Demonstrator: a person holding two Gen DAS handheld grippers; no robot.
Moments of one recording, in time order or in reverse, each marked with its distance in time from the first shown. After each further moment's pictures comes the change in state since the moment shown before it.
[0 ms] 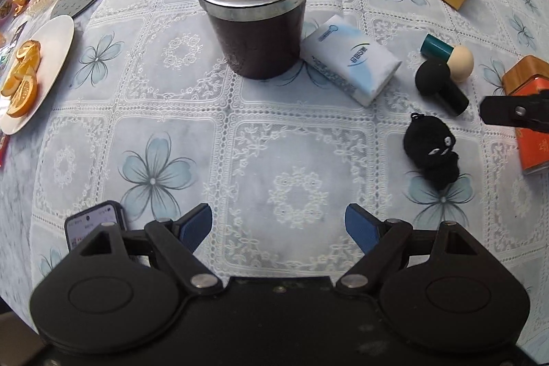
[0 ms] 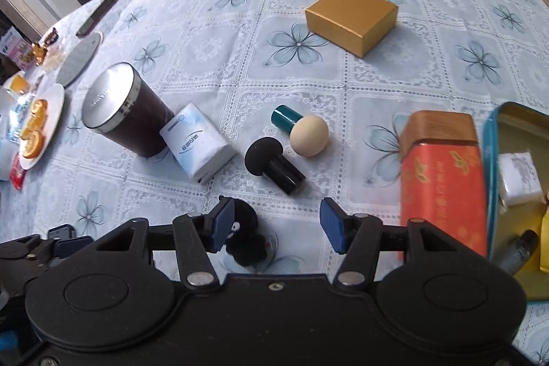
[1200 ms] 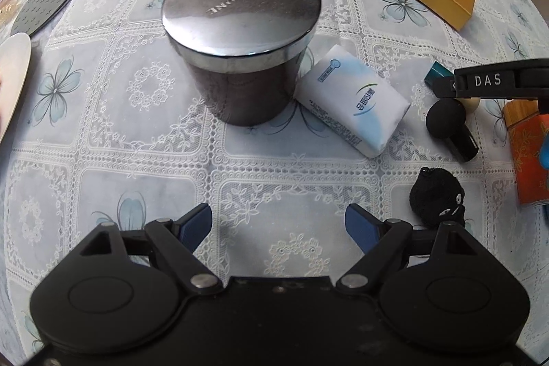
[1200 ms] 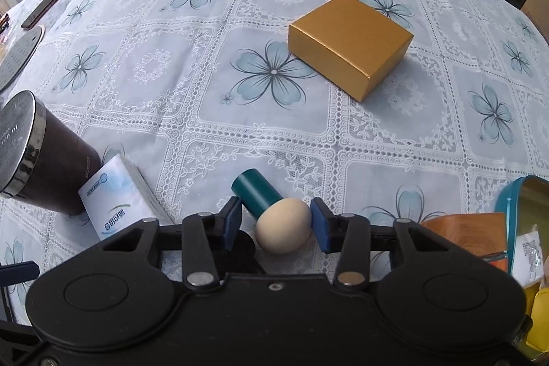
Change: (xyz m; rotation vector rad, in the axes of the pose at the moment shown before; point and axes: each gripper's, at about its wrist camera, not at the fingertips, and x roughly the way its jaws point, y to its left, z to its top) left arm 0.040 0.012 0.051 0.018 -0.004 -0.114; right arm 0.070 0.000 0.052 -0.056 -0.005 -0.166
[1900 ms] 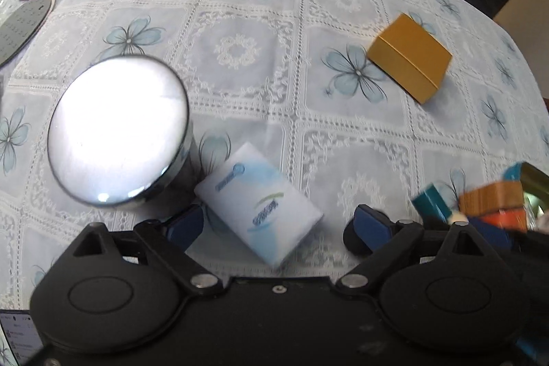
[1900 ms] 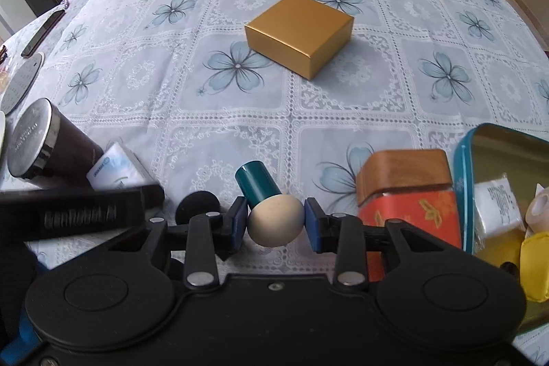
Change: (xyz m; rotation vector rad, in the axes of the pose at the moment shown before) left arm 0.017 -0.060 0.070 -0.098 -0.107 -0.056; right arm -0.037 -0.034 -0.031 0.111 -0.027 0.010
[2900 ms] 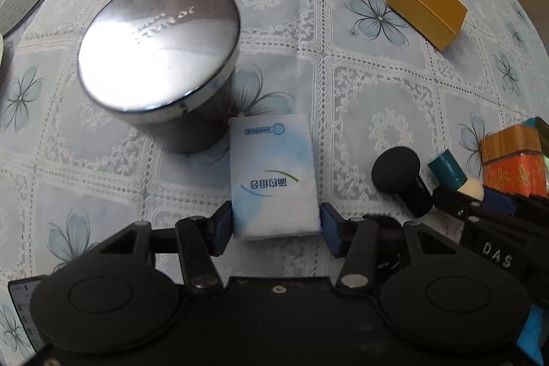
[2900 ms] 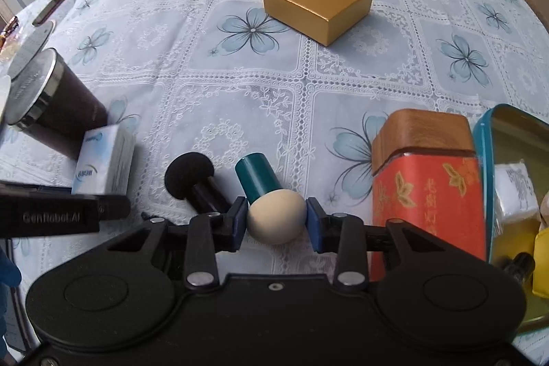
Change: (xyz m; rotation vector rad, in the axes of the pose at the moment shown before) left arm -0.010 0.030 -0.039 0.033 0.131 0.008; right arm 0.007 0.003 -0.025 -0.067 0.022 0.033
